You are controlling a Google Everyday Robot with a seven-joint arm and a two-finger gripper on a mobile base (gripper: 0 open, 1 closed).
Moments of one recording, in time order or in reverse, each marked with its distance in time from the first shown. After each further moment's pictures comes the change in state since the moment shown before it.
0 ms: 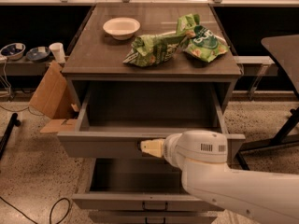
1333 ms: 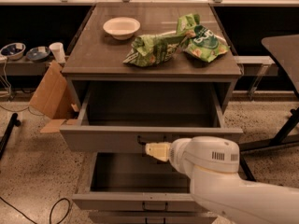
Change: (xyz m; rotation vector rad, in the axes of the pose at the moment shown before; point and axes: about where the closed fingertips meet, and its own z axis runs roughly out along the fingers) arm -0.012 0.011 -0.015 -0.001 0.000 0.065
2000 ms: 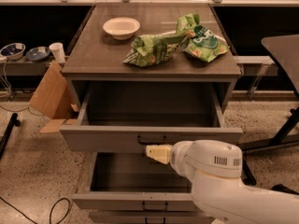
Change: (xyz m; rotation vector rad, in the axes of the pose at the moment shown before) arm -0.005 0.001 -0.008 -0.003 0.003 0.012
